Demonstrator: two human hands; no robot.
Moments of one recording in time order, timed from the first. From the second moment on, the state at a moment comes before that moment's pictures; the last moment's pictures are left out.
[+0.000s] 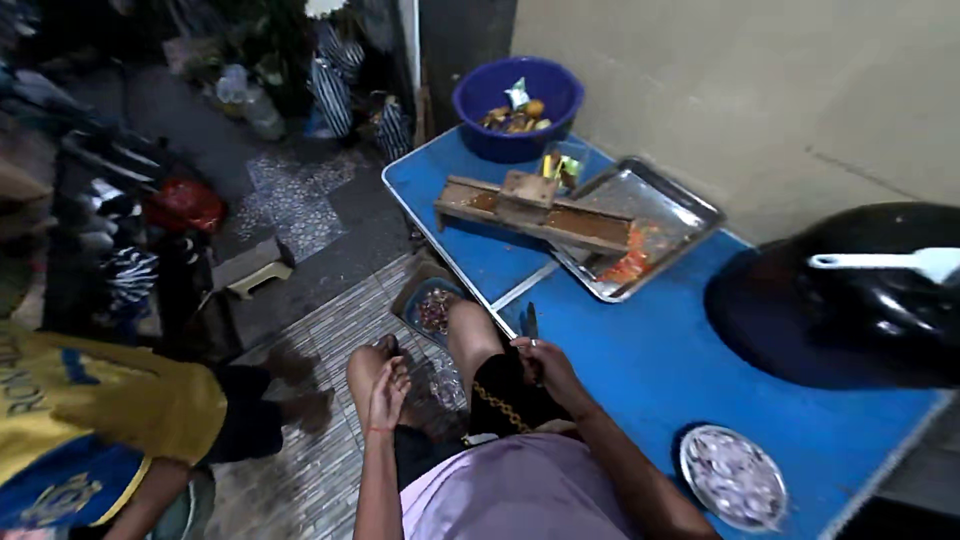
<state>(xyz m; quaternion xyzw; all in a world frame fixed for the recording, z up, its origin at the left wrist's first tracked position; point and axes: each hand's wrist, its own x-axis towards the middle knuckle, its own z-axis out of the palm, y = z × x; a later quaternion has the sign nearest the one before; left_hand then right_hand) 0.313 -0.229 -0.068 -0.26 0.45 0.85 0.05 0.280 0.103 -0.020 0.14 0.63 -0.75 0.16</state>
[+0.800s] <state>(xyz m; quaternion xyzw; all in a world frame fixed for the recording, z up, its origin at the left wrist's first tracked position) 0.209 -0.191 -0.036 -0.10 0.92 0.37 0.07 0.300 0.175 -0.018 0.26 0.66 -0.70 0.05</state>
